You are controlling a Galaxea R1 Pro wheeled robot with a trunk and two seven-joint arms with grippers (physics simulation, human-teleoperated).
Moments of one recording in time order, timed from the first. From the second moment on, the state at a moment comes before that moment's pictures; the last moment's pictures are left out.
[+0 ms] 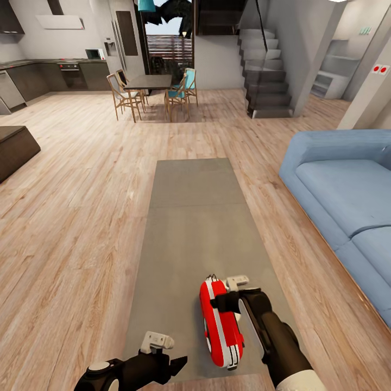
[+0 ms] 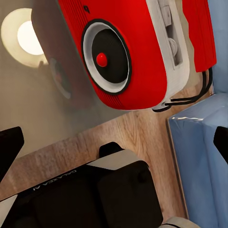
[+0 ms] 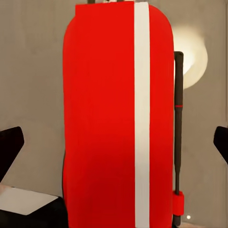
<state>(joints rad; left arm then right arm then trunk) 0.00 -0.04 -0.13 -1.53 0.09 0.77 -0.44 -0.46 0.13 0.15 -1.16 0.01 0.90 0.06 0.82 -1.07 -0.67</state>
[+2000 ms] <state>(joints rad) 0.00 -0.04 -0.13 -1.53 0.09 0.77 -0.44 -0.53 0.17 0.15 -0.87 0.02 0.82 0.01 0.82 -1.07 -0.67</state>
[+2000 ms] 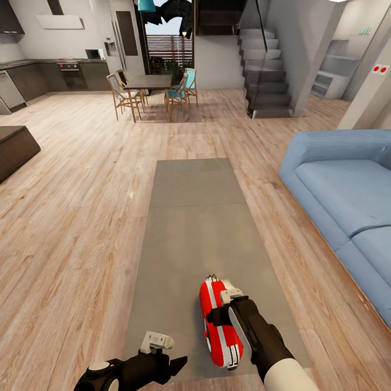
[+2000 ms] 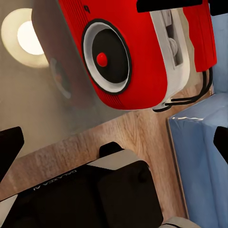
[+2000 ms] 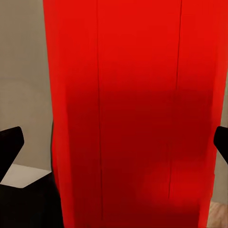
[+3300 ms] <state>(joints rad) 0.00 -0.04 -0.13 -1.53 0.09 0.77 -0.44 -0.53 0.17 0.15 -0.89 0.02 0.83 -0.01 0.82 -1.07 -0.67</state>
